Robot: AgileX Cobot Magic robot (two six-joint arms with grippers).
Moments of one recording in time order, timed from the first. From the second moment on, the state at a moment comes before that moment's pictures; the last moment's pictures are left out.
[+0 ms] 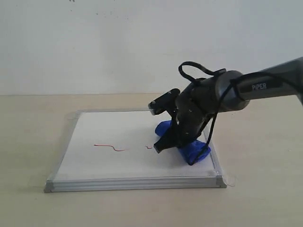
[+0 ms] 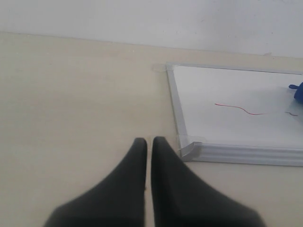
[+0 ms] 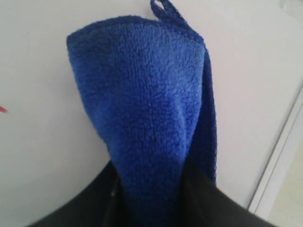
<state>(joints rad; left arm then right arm) 0.08 0.00 0.00 0.10 0.36 -0.20 0.53 2.20 -1.47 -0.42 0.52 0.25</state>
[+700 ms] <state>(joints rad) 0.08 0.00 0.00 0.10 0.36 -0.20 0.58 2.23 -1.59 0.07 0.55 -0.16</state>
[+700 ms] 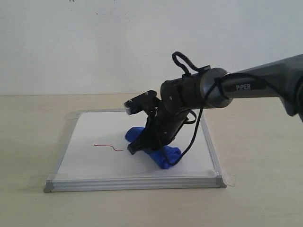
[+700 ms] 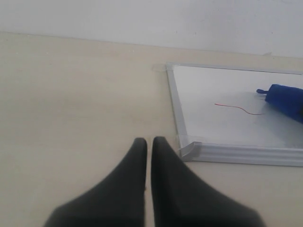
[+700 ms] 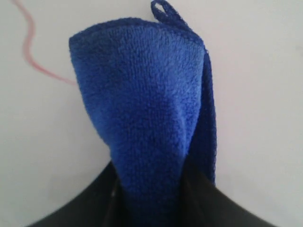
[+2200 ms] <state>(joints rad) 0.08 0.00 0.00 0.10 0.36 -0.20 0.66 2.28 -1.61 0.18 0.39 -0.23</state>
